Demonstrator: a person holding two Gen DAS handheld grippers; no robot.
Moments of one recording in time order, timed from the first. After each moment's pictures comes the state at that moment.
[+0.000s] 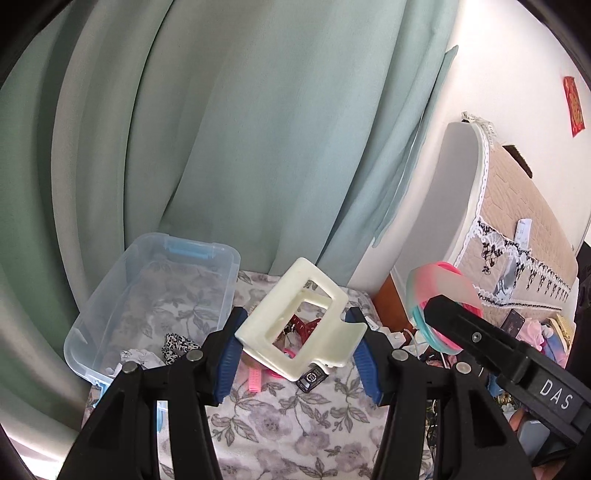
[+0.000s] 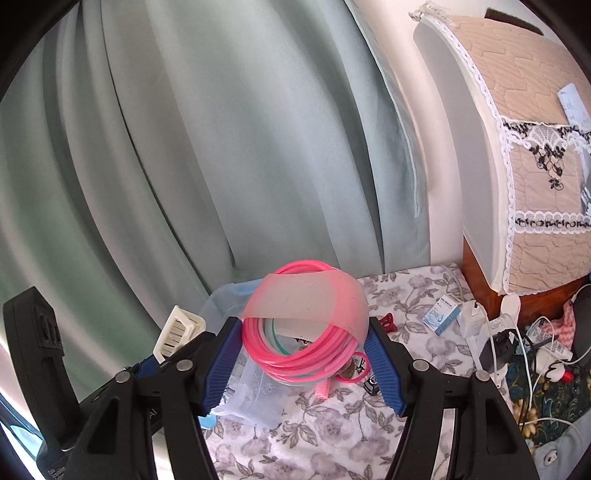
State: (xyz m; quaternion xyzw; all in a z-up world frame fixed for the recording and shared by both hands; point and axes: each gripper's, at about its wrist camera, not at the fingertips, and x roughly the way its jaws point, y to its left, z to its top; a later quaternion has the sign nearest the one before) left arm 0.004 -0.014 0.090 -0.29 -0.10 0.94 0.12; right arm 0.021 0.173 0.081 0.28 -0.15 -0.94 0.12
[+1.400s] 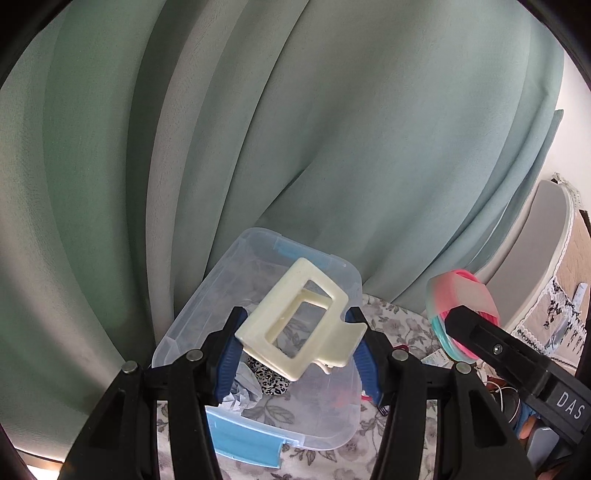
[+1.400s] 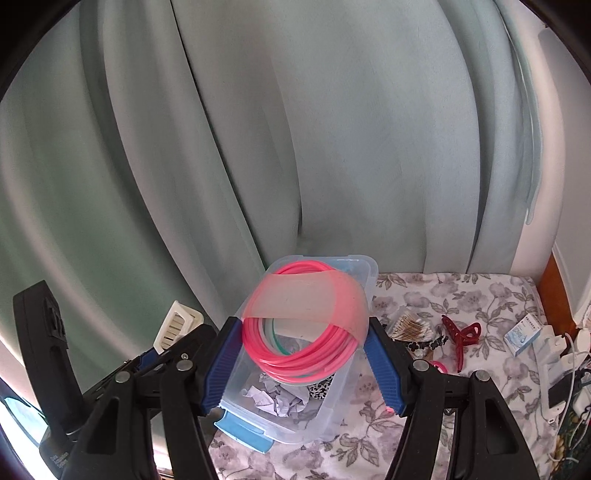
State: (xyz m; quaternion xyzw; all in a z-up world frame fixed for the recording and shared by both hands) left arm -0.028 -0.150 0.064 -0.31 -0.17 0.94 0.01; right arm -0.048 0.044 0.065 0.32 -0.09 -0.92 0.22
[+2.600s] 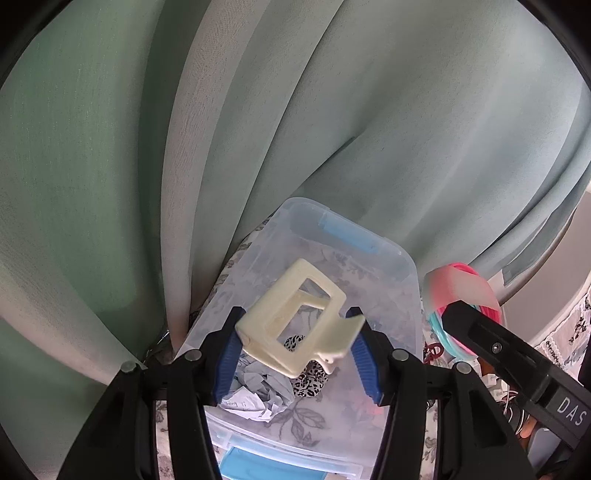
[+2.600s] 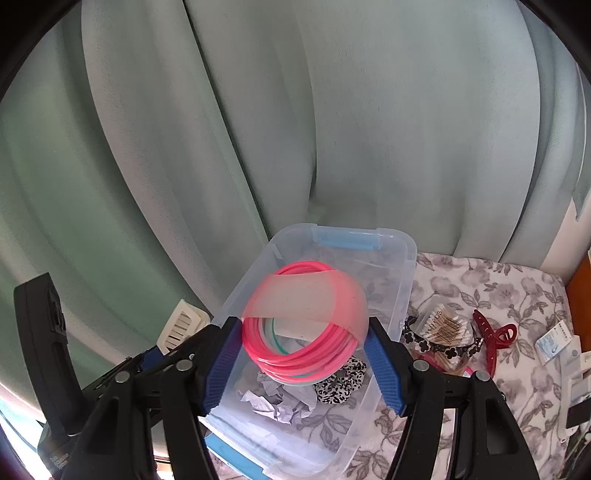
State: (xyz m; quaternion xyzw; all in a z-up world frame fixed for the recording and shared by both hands) left arm -0.074 -0.185 0.017 -0.37 -0.19 0.91 -0.02; right arm -0.109 -0.011 0.023 0.39 -0.05 -0.89 0.24
